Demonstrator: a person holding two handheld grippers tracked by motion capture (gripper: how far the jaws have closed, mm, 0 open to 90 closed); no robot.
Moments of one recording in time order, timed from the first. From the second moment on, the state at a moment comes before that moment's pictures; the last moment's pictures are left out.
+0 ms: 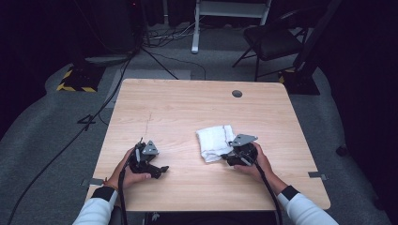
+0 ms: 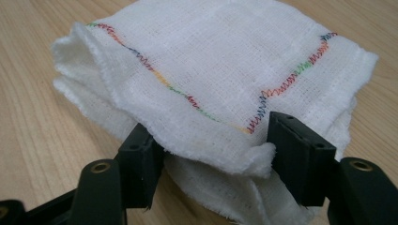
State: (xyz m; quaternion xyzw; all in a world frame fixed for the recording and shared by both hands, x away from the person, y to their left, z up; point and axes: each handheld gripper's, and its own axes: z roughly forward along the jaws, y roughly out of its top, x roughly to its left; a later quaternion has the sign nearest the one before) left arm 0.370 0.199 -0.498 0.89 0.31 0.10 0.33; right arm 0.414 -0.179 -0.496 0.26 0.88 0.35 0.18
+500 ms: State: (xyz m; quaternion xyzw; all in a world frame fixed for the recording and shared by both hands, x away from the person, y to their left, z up) left arm 0.360 0.202 -0.502 0.87 0.34 0.12 0.34; right arm 0.400 -0.201 -0.466 0.22 0.90 0.33 0.17
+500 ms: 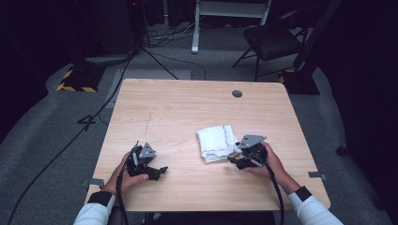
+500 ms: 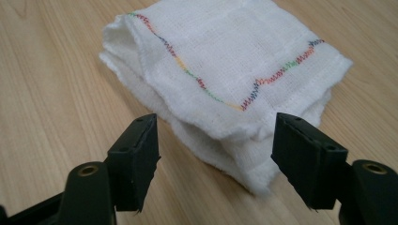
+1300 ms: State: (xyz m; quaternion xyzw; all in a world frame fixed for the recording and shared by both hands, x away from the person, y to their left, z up) left arm 0.339 0.204 -0.504 0.85 0.37 0.14 0.34; right arm 0.365 -0.287 -0.470 0.25 0.90 0.31 0.18
